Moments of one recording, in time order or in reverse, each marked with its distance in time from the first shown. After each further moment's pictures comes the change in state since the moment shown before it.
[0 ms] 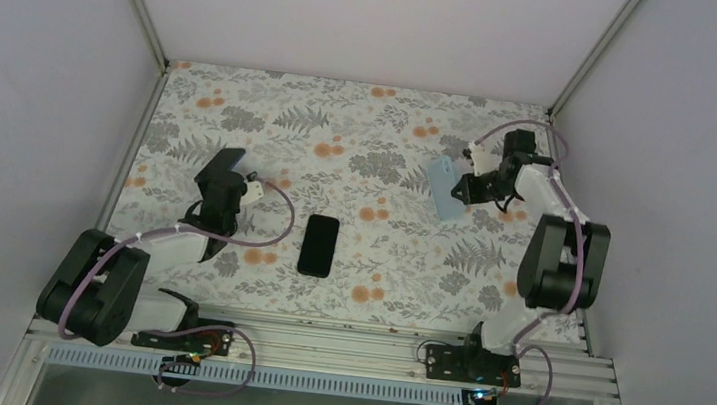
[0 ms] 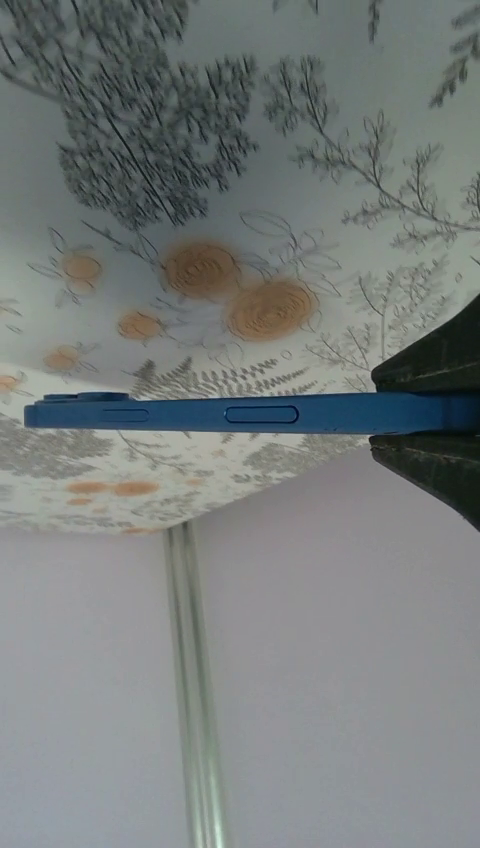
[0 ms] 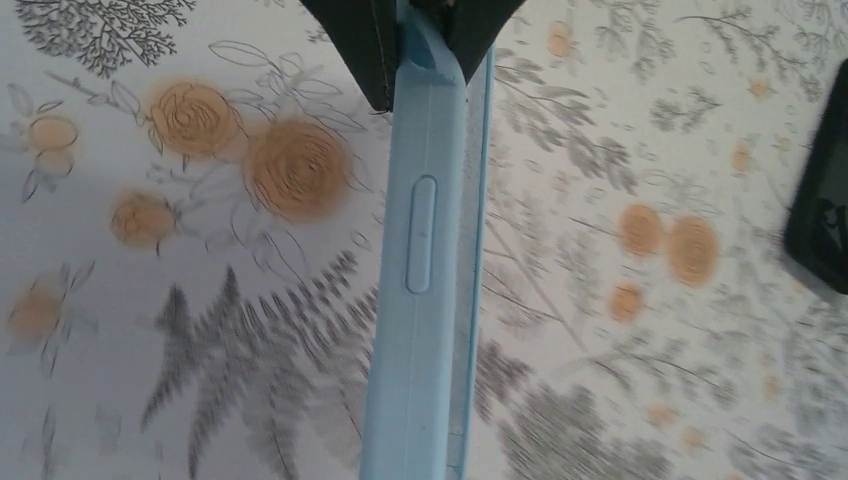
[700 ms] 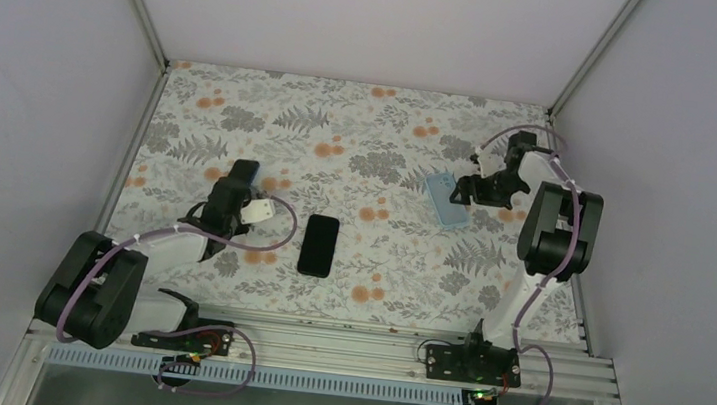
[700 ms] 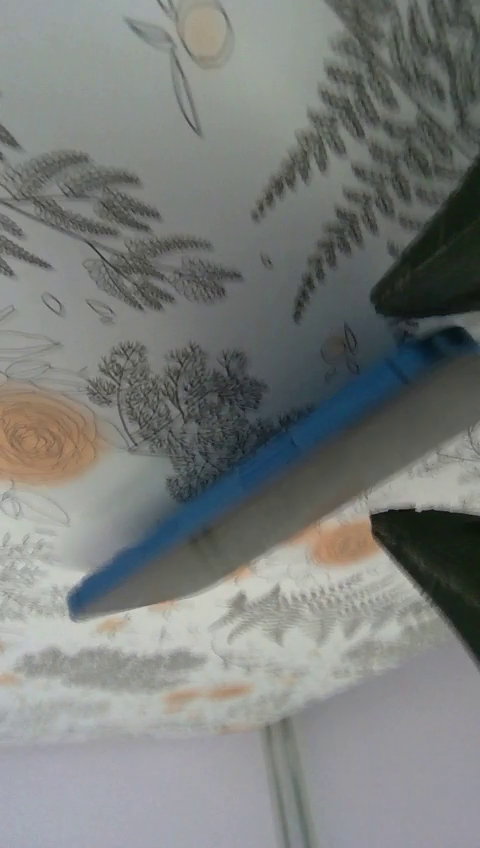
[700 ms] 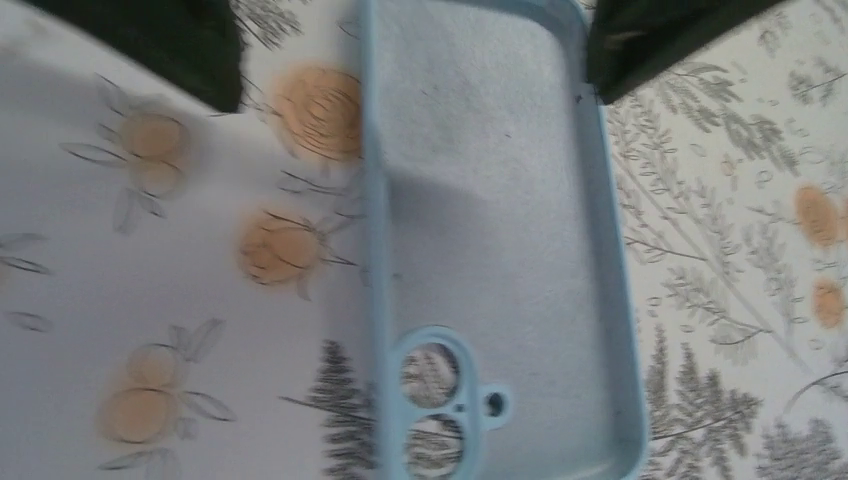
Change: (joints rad) left arm 0.001 -0.040 -0.014 -0.239 0.304 -0.135; right arm -0.100 0.325 0.174 -0.114 0.022 -0.030
